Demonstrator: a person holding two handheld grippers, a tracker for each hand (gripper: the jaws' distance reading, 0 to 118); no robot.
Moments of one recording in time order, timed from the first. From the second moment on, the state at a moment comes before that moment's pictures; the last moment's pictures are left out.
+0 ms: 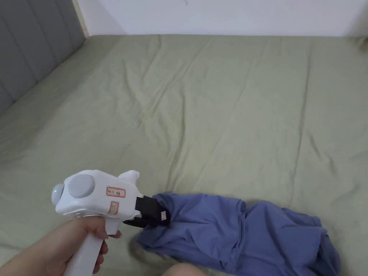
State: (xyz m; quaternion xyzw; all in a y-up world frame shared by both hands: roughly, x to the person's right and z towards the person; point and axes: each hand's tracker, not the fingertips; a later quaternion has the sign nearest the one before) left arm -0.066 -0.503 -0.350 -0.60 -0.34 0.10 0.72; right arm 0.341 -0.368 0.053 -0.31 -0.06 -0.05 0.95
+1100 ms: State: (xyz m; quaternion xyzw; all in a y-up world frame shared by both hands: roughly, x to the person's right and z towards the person) left arm 0.076 -0.419 -0.305 -0.61 -0.30 -0.05 0.73; right arm 0.350 -0.359 0.095 -0.27 -0.03 -0.05 0.96
